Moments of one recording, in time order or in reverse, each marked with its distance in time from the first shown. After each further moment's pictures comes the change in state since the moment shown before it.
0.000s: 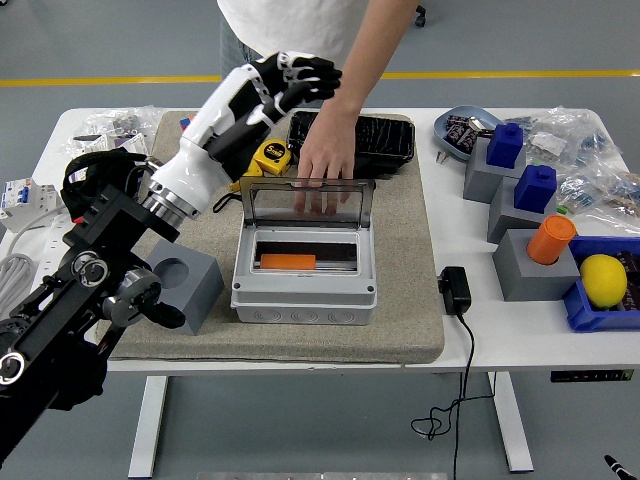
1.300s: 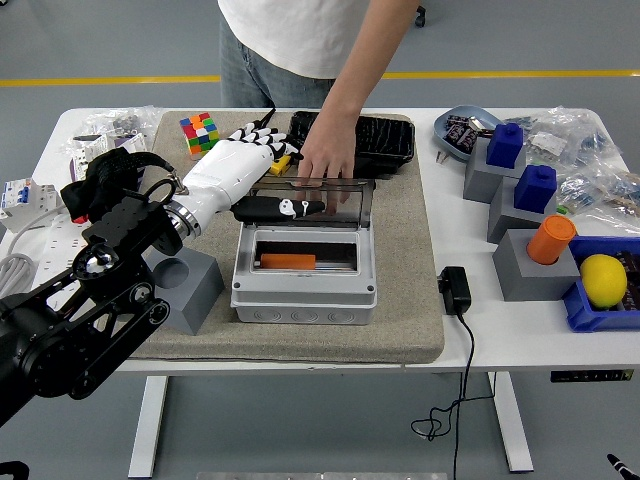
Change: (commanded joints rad) left arm -0.087 0.099 0.205 0.205 1.194 -0.101 0.218; right arm 0.003 -0.007 -0.002 0.001 -0.001 0.001 0.000
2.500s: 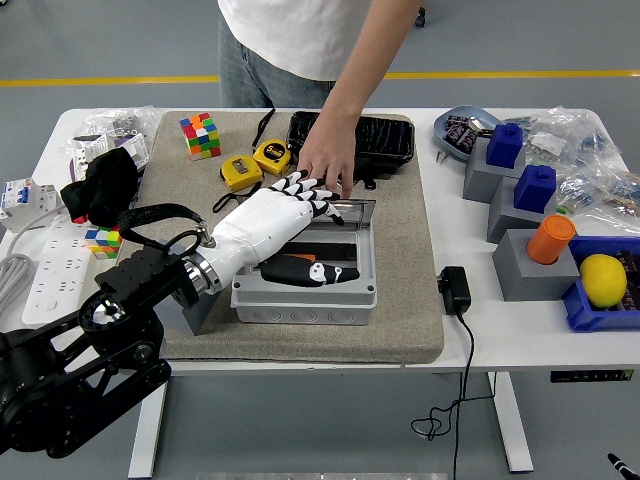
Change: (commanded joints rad) left arm 0.091 0.067 0.153 -0.217 -0.045 0.007 0.006; right arm 0.001 0.000 0.010 0.000 -0.007 0.000 -0.001
